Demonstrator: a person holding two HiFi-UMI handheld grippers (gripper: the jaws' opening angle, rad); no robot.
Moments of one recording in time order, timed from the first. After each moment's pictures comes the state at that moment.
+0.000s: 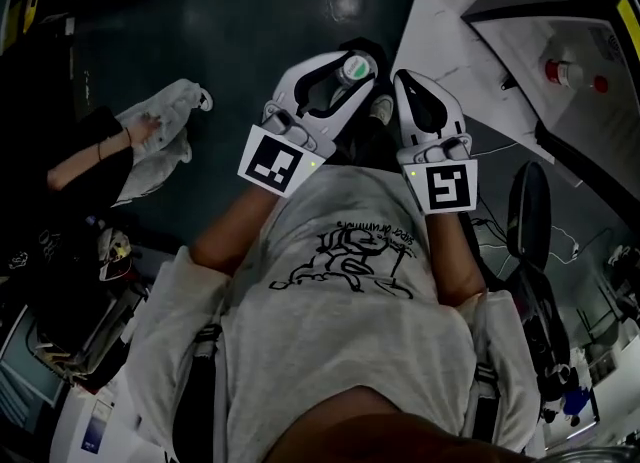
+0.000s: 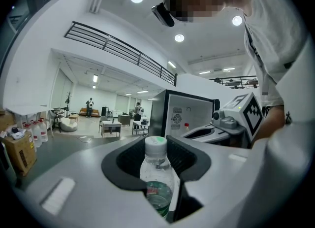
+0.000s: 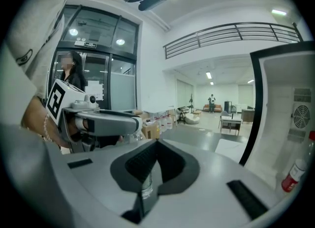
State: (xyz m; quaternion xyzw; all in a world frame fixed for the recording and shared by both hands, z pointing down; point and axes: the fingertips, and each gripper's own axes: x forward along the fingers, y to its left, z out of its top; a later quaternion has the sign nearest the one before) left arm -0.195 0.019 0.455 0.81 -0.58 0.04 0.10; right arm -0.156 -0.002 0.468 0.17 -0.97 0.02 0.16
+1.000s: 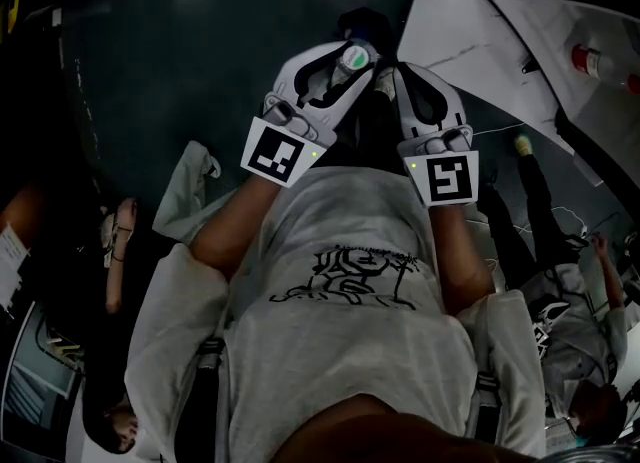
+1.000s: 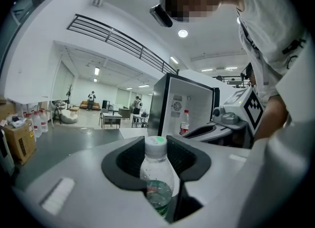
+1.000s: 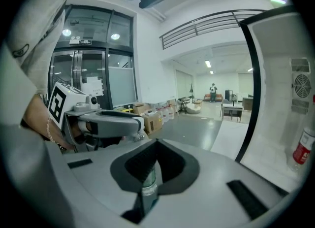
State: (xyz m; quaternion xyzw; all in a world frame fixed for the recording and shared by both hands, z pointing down) left arm -0.187 0.030 0.540 0.80 -0.58 0.05 0.14; right arm -0.147 0.014 0.551 0.16 -0.96 0.06 0.20
